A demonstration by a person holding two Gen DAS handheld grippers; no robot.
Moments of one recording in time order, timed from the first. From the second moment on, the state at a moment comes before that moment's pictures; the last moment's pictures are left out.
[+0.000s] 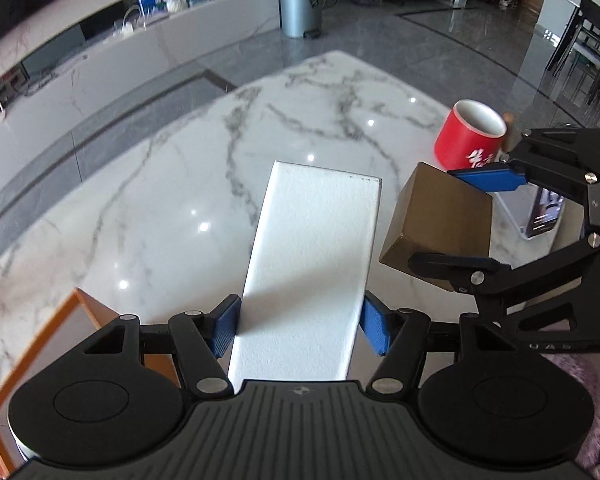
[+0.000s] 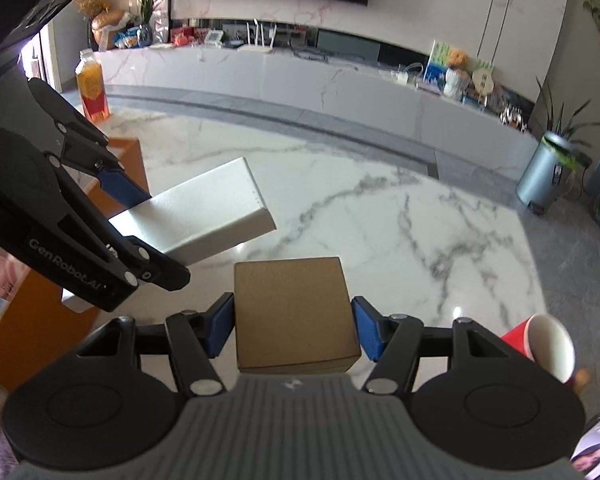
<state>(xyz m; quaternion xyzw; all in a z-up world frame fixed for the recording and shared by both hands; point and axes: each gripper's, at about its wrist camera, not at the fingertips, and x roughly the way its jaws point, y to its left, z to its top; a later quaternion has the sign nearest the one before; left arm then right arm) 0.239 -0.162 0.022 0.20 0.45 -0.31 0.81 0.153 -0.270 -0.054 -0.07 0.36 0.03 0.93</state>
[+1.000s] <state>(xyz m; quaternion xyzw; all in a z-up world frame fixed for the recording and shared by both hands) 0.287 -0.034 -0.067 0.46 0.42 -0.26 0.74 0.248 -0.105 -0.011 -0.14 0.32 0.18 0.92</state>
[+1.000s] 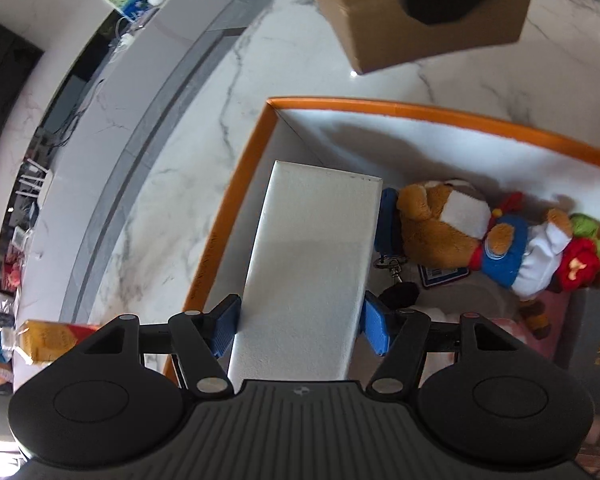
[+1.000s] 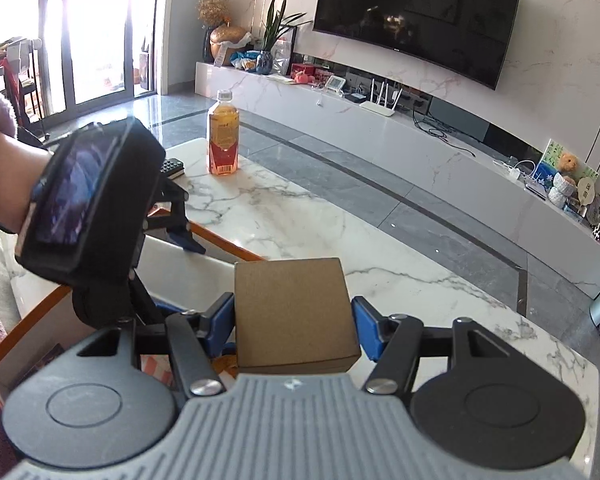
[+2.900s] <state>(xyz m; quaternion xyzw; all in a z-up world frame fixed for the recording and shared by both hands) 0.324 0.019 -0.110 0.30 0.61 -0.17 0.71 0.258 -0.103 -0.036 -0.15 0.35 0.20 0.90</state>
